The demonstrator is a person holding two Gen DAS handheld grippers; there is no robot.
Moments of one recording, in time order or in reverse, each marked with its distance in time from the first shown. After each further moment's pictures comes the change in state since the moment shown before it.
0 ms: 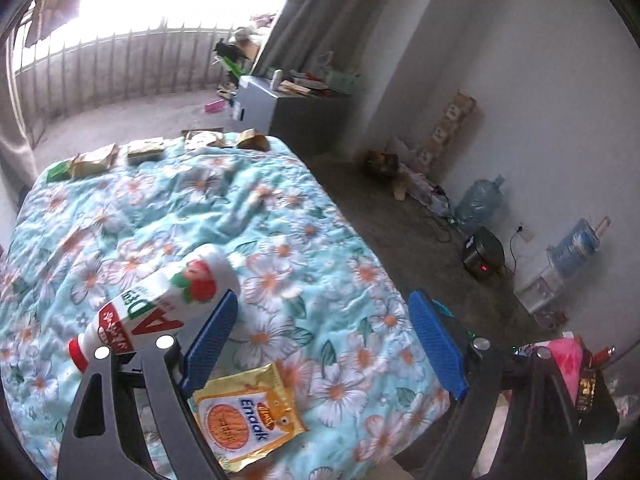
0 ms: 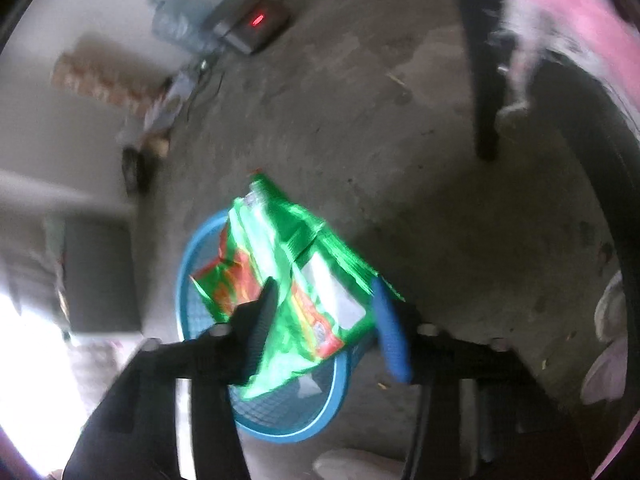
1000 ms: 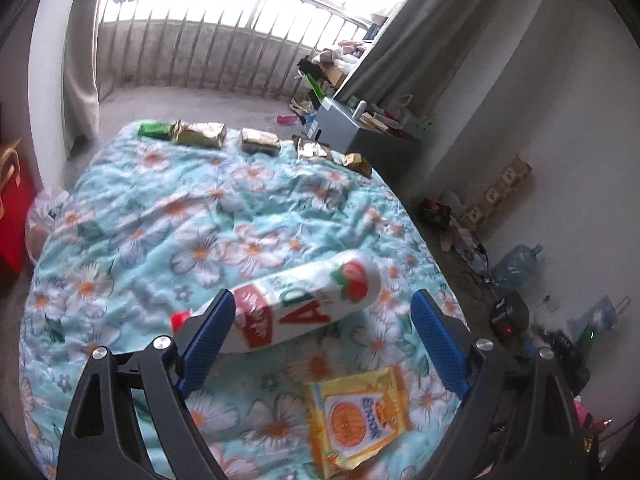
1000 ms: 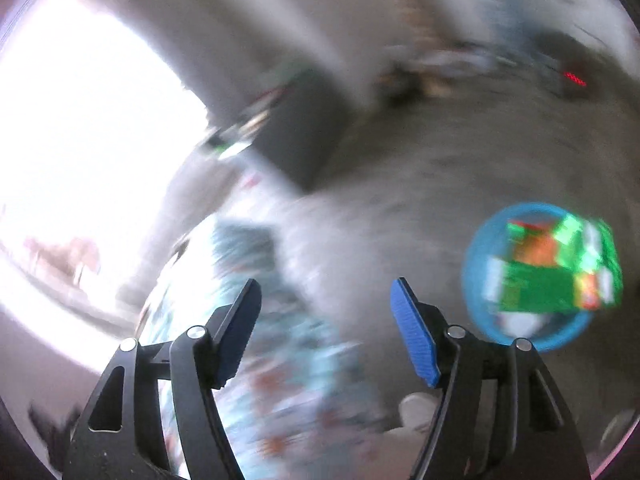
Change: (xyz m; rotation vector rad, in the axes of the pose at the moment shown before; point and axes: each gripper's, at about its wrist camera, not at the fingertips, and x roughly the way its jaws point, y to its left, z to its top) left arm -0.038 0.119 -0.033 -0.228 -0.112 0.101; right arm -0.210 0.259 -0.205 -0.856 0.146 0.604
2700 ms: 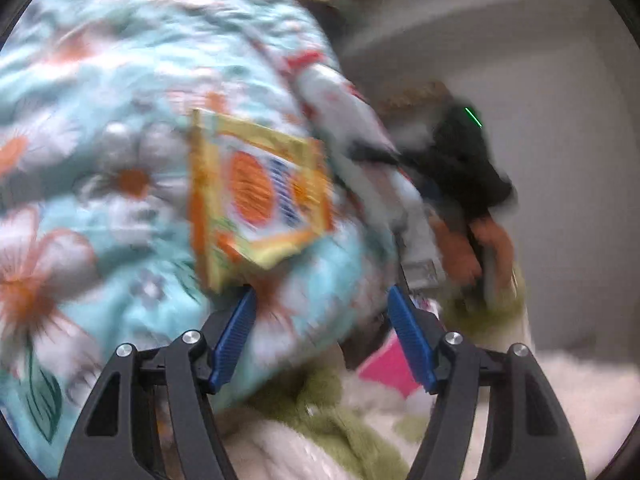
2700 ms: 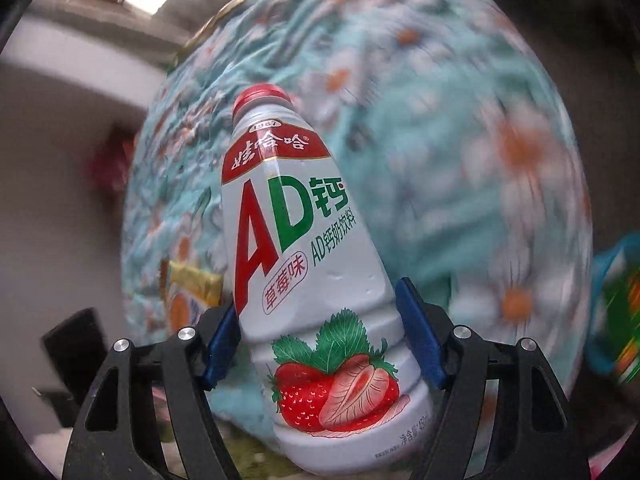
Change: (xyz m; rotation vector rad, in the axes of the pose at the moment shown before) left arm 0.049 0.013 -0.116 -0.208 0.447 -0.454; right arm 0.143 0.133 -0.070 -0.318 0.813 0.055
